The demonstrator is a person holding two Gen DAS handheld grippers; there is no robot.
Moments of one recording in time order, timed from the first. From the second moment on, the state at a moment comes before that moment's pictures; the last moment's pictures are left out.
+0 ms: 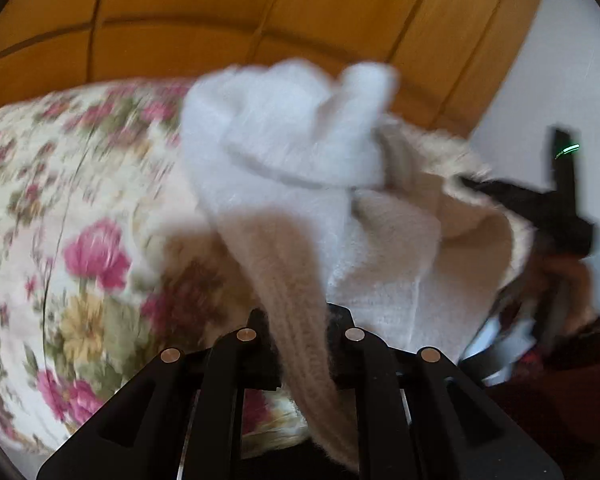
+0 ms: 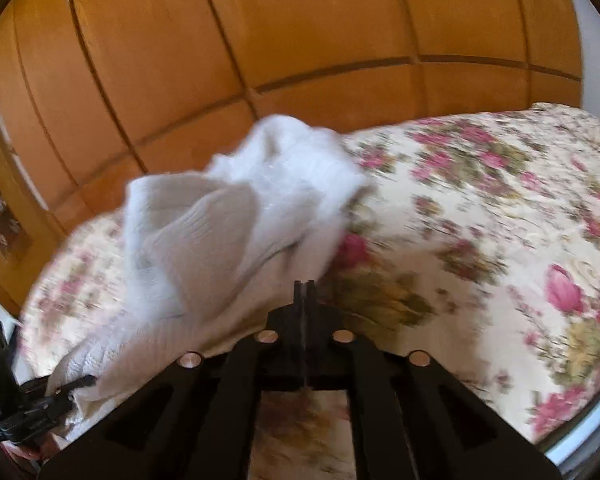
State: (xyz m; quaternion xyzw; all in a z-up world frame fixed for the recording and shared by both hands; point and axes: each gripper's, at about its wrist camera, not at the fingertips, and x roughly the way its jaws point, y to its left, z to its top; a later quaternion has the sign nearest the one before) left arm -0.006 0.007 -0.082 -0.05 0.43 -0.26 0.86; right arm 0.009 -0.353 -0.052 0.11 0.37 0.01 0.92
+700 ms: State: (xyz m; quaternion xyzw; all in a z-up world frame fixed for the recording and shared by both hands) left arm 0.068 -0.054 -0.065 -0.17 0.41 -0.32 0.84; right arm 0.043 -0.288 -0.080 0.11 0.36 0.17 0.91
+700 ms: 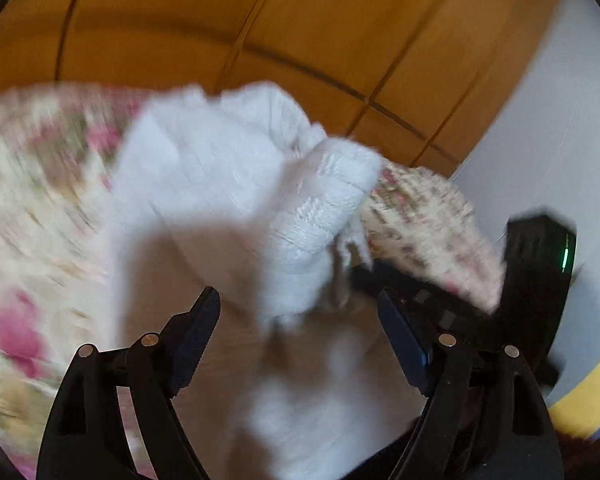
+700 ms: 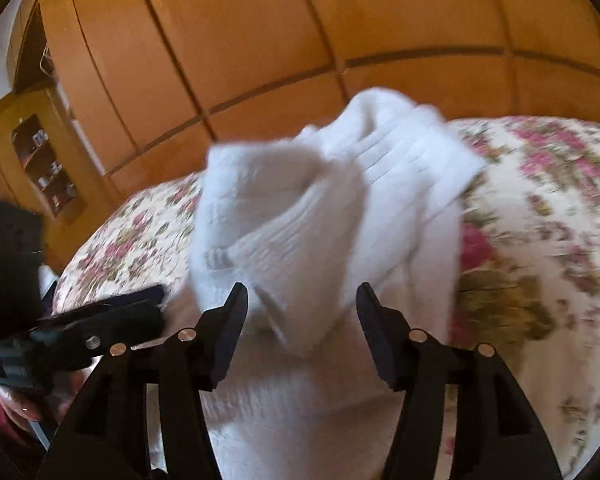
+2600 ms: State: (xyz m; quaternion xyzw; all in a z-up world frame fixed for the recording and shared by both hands) left arm -0.006 0.076 -0.091 -0.22 0.42 -0.24 0.85; right arm -0.003 -0.388 -0.104 0.21 0.41 0.07 0.88
